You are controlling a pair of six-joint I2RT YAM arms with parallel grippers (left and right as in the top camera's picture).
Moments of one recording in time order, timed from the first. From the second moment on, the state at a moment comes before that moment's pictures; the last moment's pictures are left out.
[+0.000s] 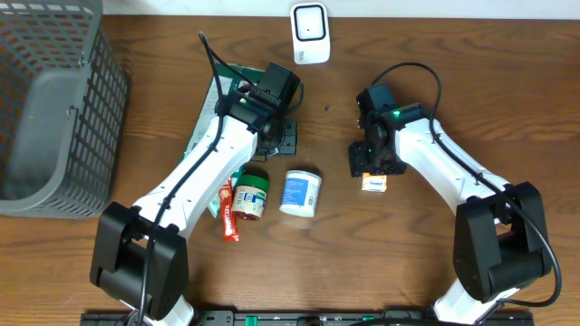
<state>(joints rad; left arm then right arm) -0.49 1.78 1.44 -0.92 0.02 -0.44 0.35 1.84 1.26 -0.91 -0.02 0.30</state>
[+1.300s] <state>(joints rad) -0.49 1.78 1.44 -0.92 0.02 -0.44 0.53 1.84 1.10 -0.72 0.34 0.51</state>
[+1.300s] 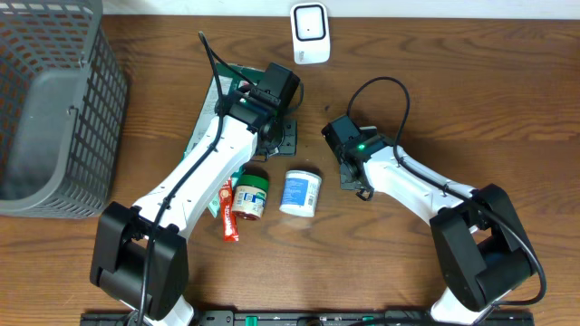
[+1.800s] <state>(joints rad) -0.49 1.78 1.44 -0.93 0.02 -0.44 0.47 1.60 1.13 -0.77 0.12 0.46</state>
